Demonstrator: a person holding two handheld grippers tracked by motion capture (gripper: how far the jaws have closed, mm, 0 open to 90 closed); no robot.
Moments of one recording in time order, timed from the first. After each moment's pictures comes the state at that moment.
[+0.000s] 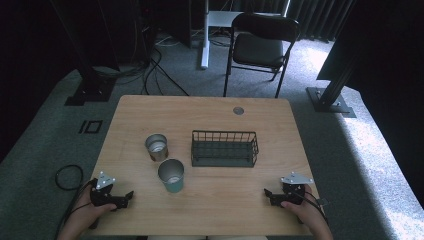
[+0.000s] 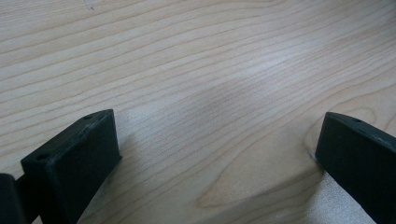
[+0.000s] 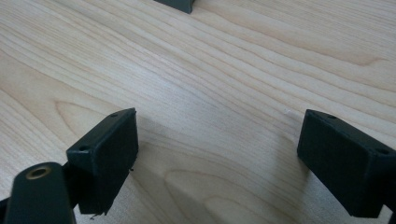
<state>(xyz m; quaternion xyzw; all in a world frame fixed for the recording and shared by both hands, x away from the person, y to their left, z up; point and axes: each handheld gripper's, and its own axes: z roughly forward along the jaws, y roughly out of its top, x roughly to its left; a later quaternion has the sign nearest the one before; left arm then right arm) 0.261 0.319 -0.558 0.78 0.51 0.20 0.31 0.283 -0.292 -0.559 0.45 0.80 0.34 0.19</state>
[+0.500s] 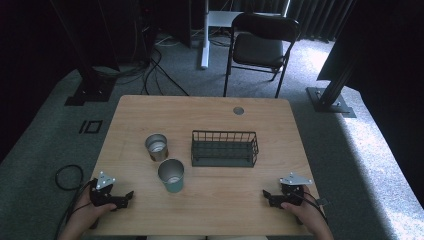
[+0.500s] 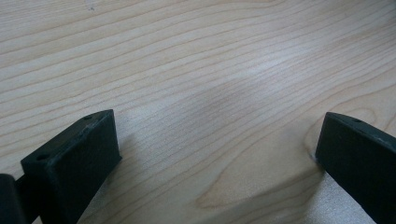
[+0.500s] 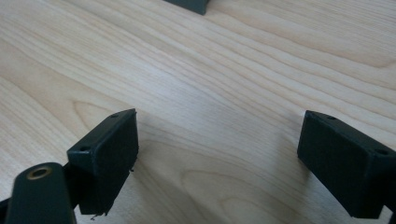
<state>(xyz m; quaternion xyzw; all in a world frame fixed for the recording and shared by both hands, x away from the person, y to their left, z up) 0.261 0.319 -0.558 0.78 0.51 0.20 0.31 0.280 -0.287 -0.558 0.45 0.80 0.35 0.19</state>
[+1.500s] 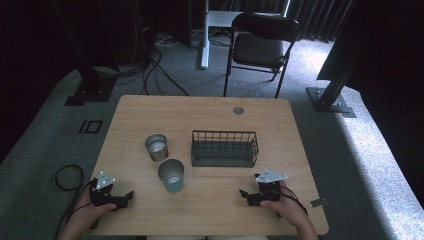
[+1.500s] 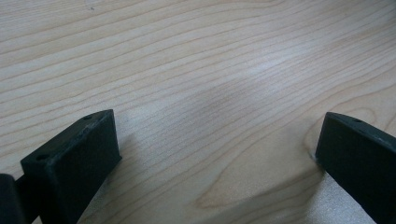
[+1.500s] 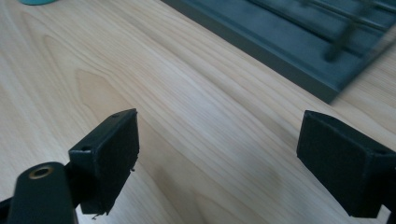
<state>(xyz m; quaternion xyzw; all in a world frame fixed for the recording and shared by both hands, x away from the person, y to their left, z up) 0.261 0.319 -0.558 0.78 0.51 0.20 0.31 0.290 -0.216 -0.545 0.35 0.84 0.39 0.15</state>
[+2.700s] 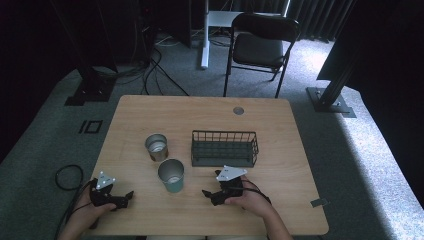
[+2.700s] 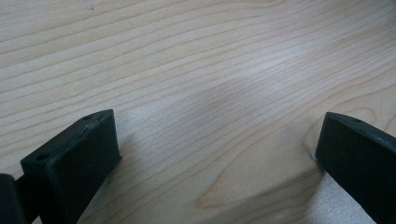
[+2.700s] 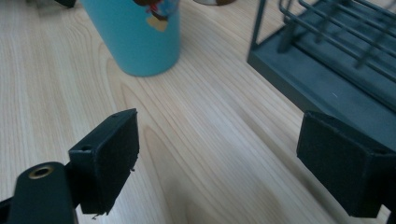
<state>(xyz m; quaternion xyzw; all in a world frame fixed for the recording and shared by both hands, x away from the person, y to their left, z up) 0.261 0.319 -0.558 0.78 0.51 0.20 0.31 0.303 -0.104 -0.540 0.24 0.86 0.44 0.12</state>
